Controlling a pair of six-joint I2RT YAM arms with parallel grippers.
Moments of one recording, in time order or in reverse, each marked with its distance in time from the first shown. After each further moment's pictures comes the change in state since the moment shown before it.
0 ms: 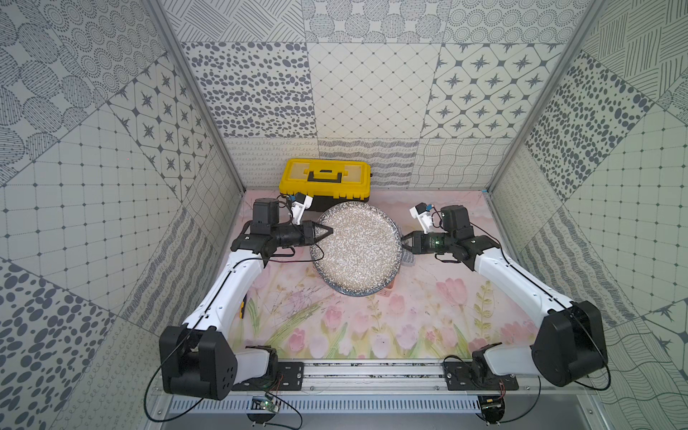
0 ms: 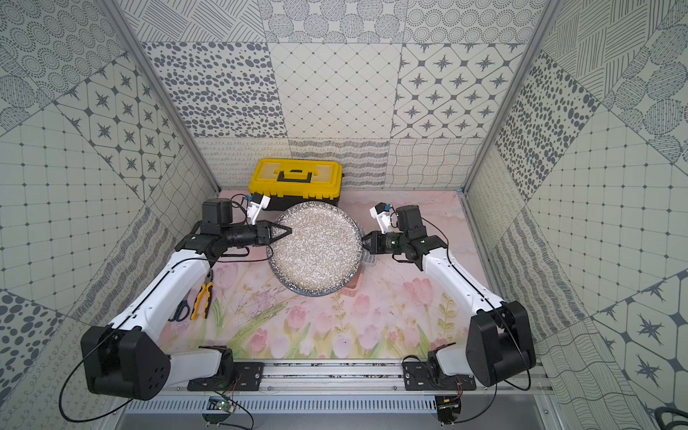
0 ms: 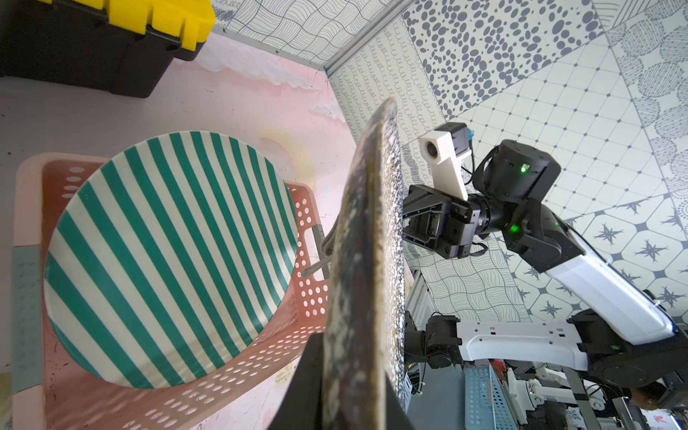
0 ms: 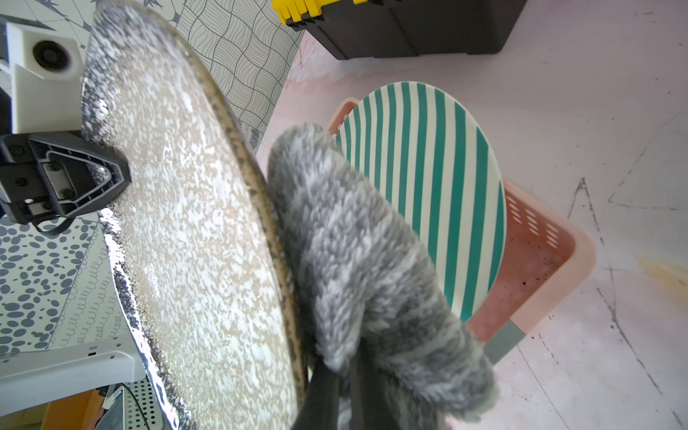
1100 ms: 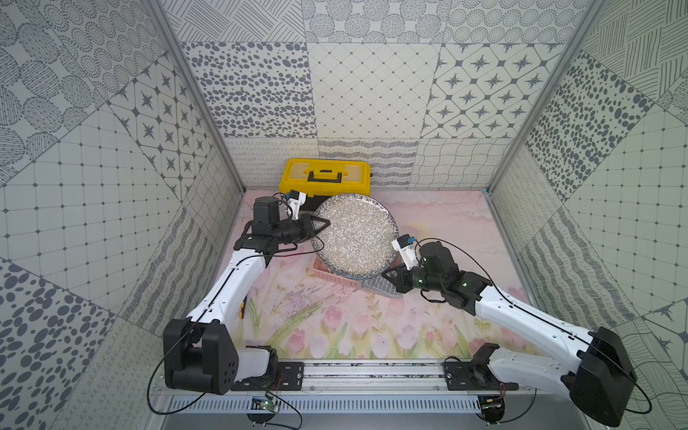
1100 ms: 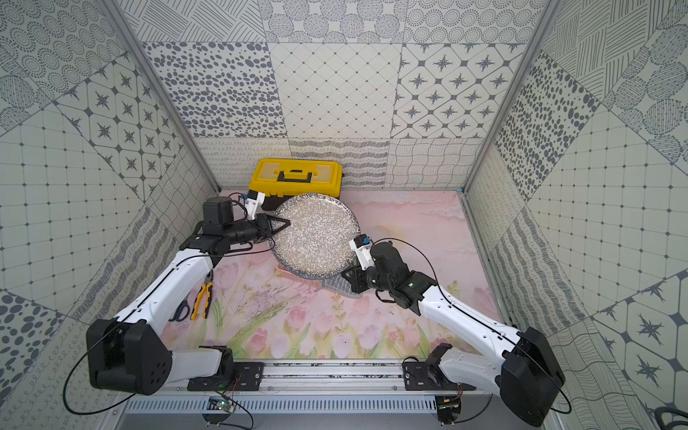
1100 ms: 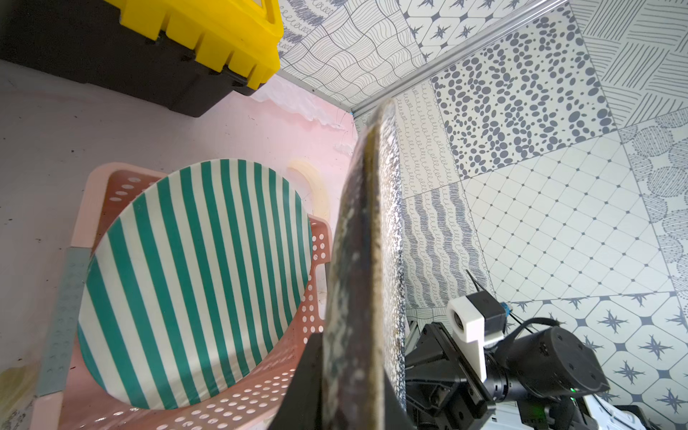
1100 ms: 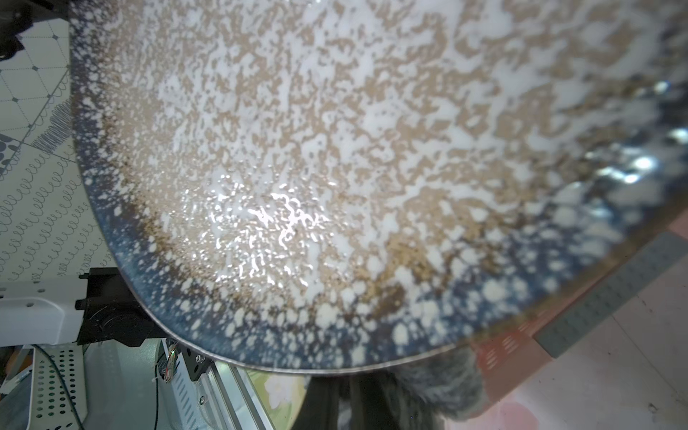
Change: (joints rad) left arm 0.001 0.024 -0.027 0.151 -0.113 -0.217; right arm 0.409 -0.237 -0.258 0.124 0.414 0.078
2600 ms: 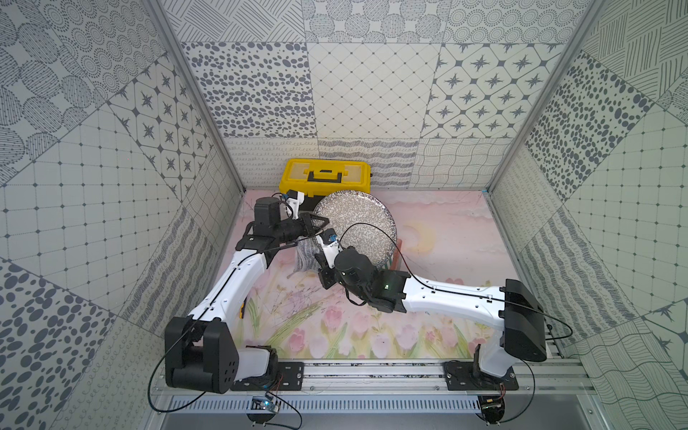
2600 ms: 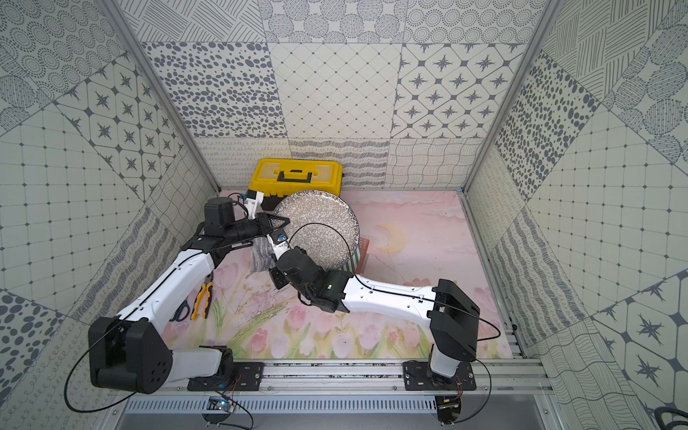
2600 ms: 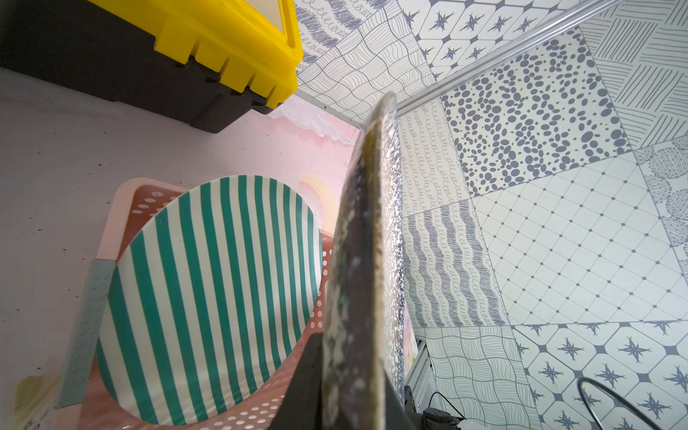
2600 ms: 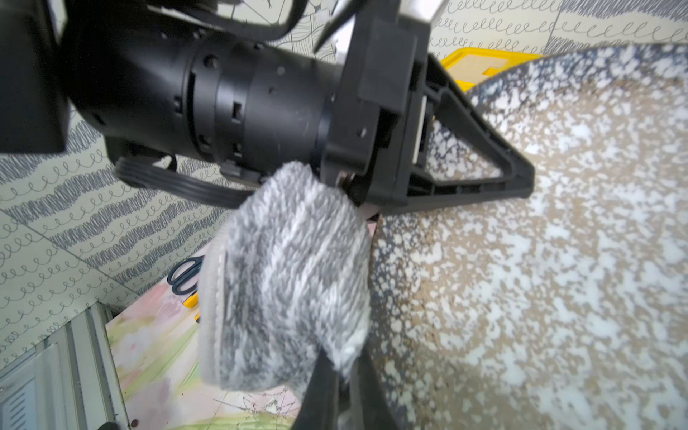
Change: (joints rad) left arm 0.000 0.004 -0.019 0.055 -0.058 -0.026; right arm 0.444 0.553 0.571 0.225 0.652 -0.152
